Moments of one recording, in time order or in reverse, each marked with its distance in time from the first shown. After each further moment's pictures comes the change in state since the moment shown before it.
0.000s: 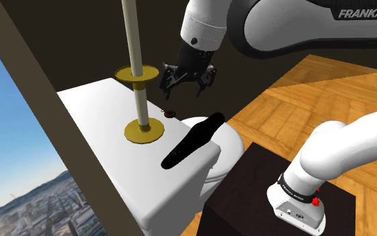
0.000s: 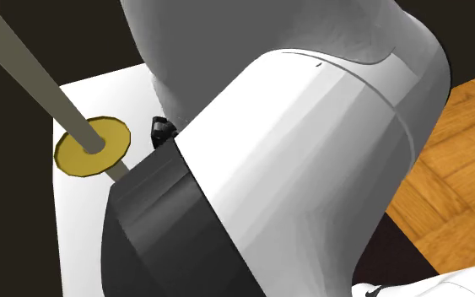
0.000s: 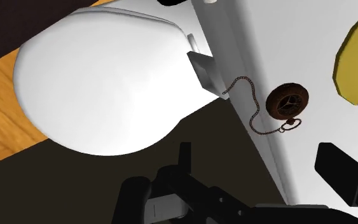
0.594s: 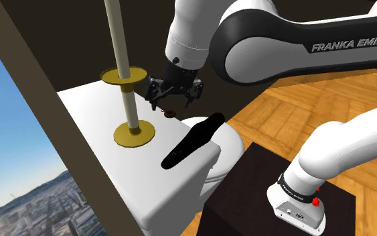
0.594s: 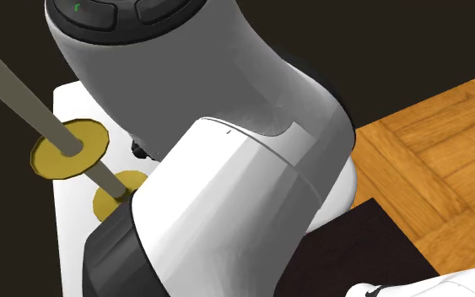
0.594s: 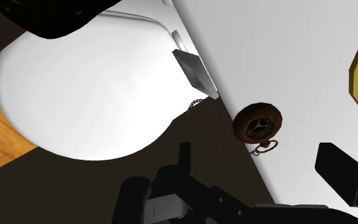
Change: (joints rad) arm -0.042 0.063 0.111 -0.016 -0.037 0.117 0.137
